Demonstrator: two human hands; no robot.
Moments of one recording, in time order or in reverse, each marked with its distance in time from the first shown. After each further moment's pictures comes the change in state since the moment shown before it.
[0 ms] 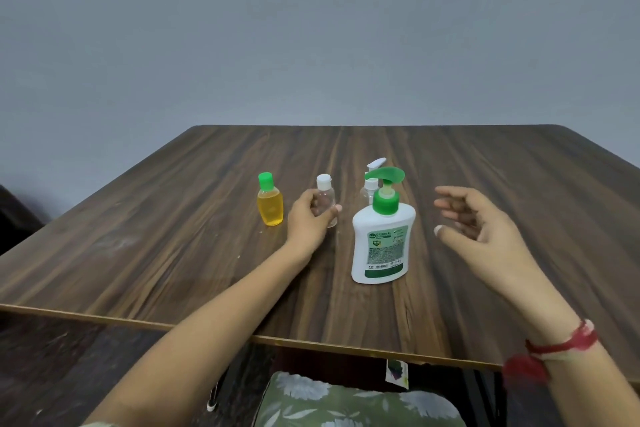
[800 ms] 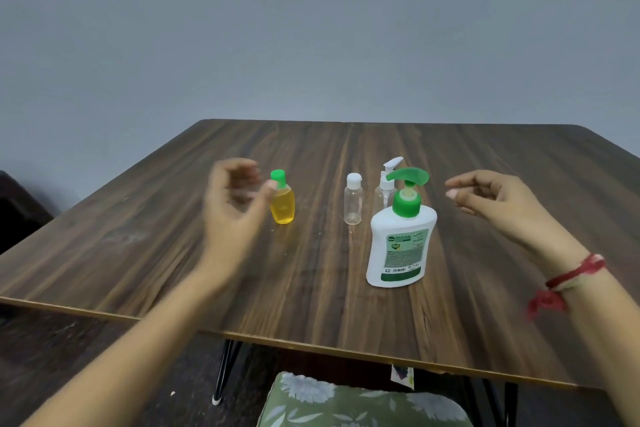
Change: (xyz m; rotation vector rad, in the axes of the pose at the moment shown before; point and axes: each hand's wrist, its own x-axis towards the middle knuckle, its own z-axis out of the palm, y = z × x) left_hand -0.045 0.046 -0.119 -0.142 0.216 0.461; right_hand 0.066 0.025 -0.011 -0.011 -0.103 0.108
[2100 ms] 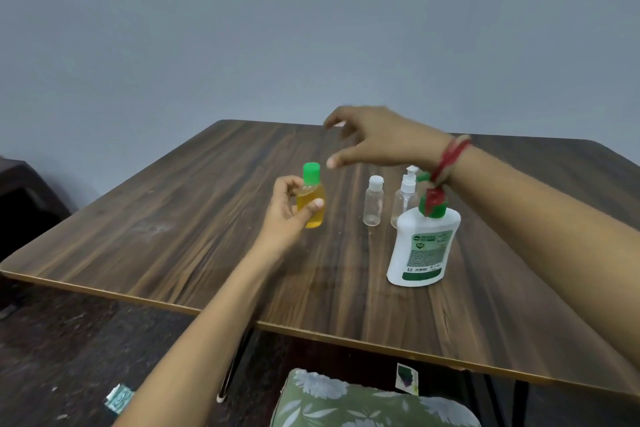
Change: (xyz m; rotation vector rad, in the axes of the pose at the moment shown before) left_hand 0.002 -0.048 0.018 -0.183 -0.228 -0.297; right_hand 0.040 -0.171 0.101 -0.583 -0.406 -0.386
